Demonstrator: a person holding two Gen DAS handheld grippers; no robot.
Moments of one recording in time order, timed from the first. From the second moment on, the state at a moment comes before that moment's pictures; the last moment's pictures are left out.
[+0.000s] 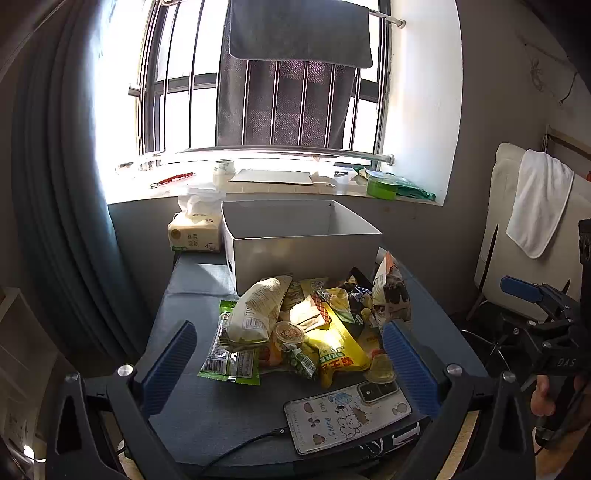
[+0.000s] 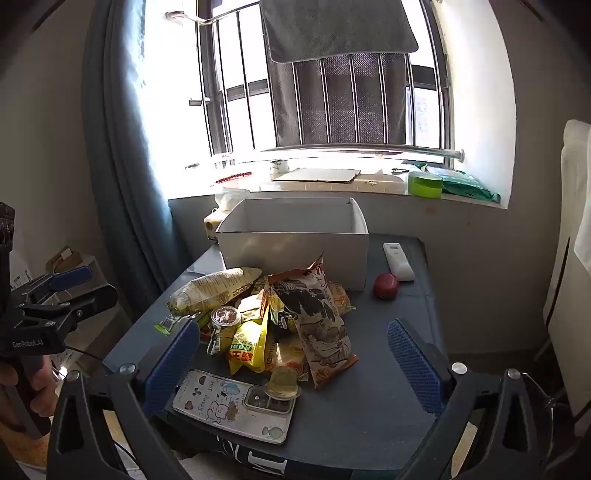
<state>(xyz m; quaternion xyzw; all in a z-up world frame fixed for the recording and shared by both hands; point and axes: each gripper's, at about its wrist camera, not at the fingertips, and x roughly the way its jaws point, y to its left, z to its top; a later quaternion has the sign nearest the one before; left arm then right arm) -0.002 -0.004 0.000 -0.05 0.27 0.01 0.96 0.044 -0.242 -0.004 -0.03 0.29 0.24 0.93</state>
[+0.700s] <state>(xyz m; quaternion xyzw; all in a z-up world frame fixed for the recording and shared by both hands) -0.001 -0.003 -0.001 -0.05 0.28 0.01 0.96 0.043 -0.243 -0.002 -0.02 0.29 0.25 0.92</state>
